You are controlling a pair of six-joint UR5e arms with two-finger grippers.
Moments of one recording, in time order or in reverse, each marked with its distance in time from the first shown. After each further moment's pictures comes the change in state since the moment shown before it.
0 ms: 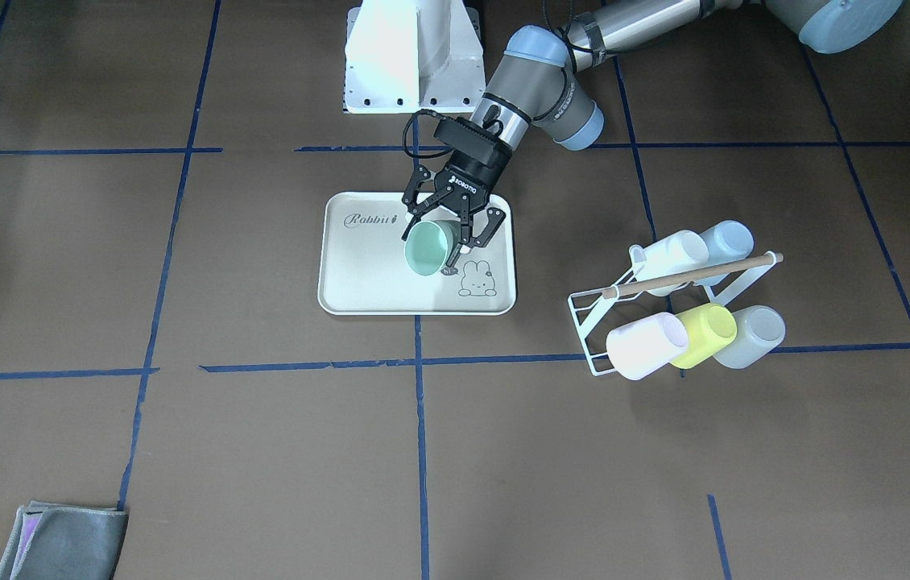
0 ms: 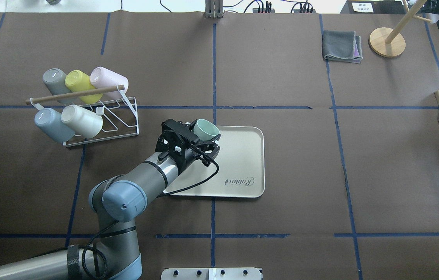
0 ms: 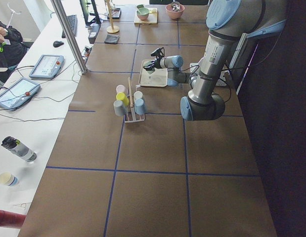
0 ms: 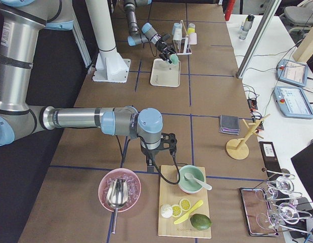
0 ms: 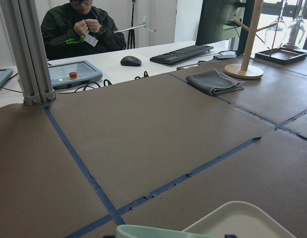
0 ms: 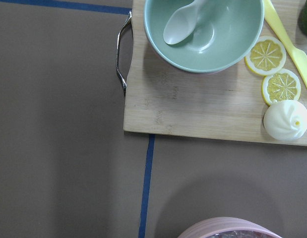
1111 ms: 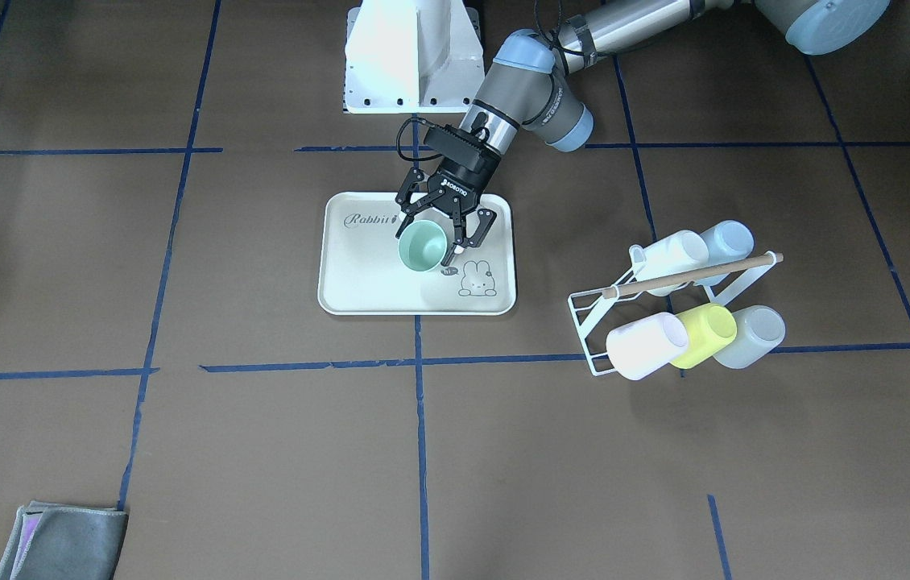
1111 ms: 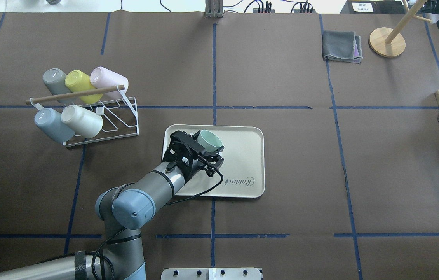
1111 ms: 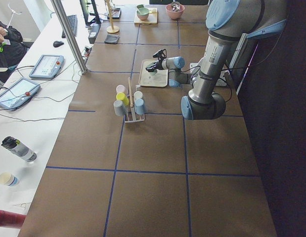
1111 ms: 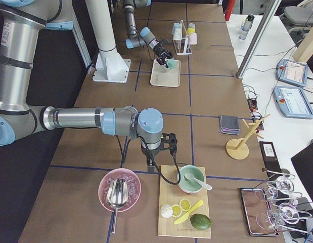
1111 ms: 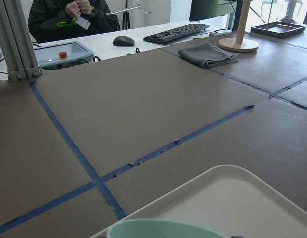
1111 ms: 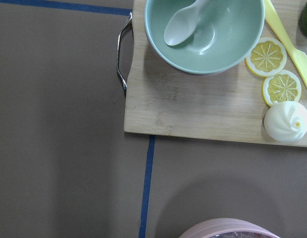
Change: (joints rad) left arm 0.025 -0.010 0.018 -0.005 0.000 0.003; right arm 0.000 0.003 -0.001 0.000 0.001 0.000
